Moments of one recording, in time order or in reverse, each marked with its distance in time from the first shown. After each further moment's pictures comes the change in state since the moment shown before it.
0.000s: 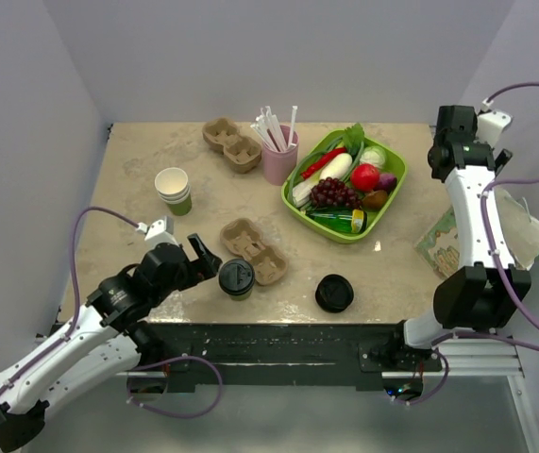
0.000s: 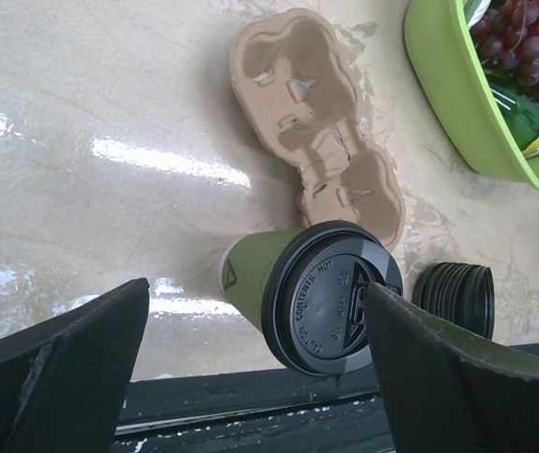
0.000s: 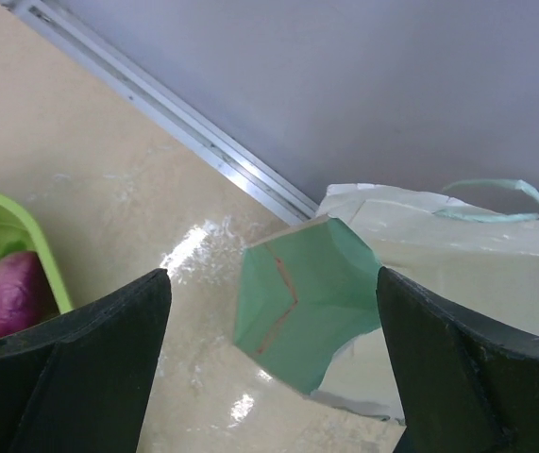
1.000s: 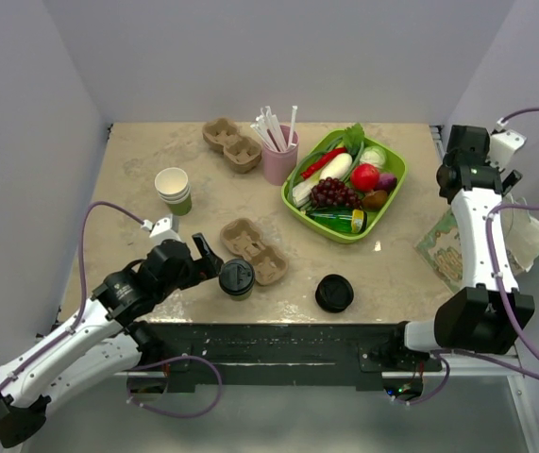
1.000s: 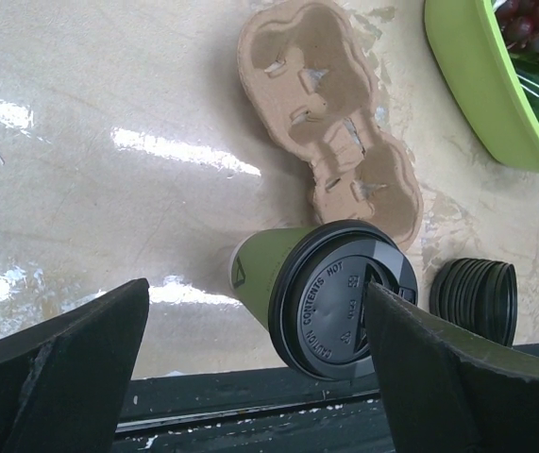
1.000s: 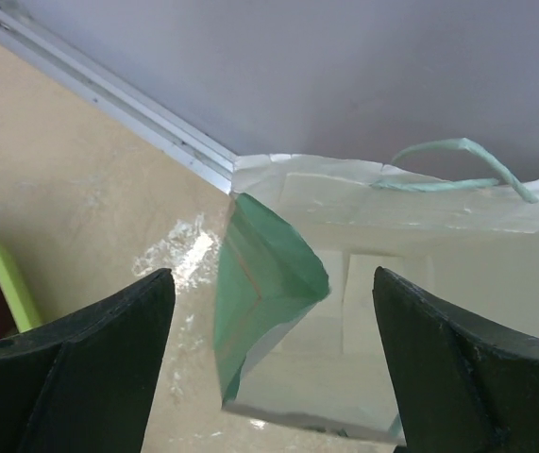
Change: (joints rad) left arm 0.000 0.057 0.021 -0.015 0.005 0.025; right arm -0.071 -0.152 -0.204 0.109 -0.024 0.007
